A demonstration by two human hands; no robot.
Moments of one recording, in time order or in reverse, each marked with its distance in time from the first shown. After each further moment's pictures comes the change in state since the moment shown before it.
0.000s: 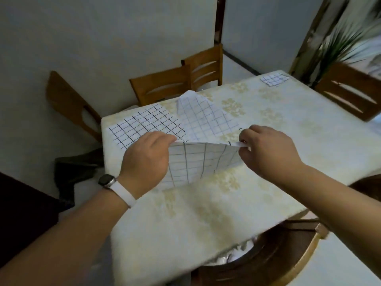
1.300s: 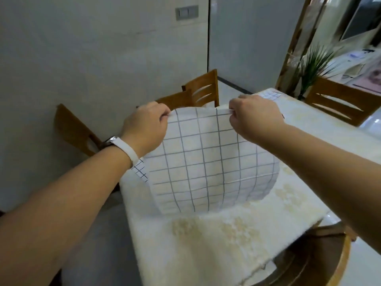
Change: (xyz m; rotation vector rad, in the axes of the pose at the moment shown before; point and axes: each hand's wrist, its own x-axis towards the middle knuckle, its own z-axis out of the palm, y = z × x) left_hand 0.089 -0.112 -0.054 -0.047 -0.115 -0.115; right_hand 0.116 -0.086 -0.054 -0.050 -0.027 0.164
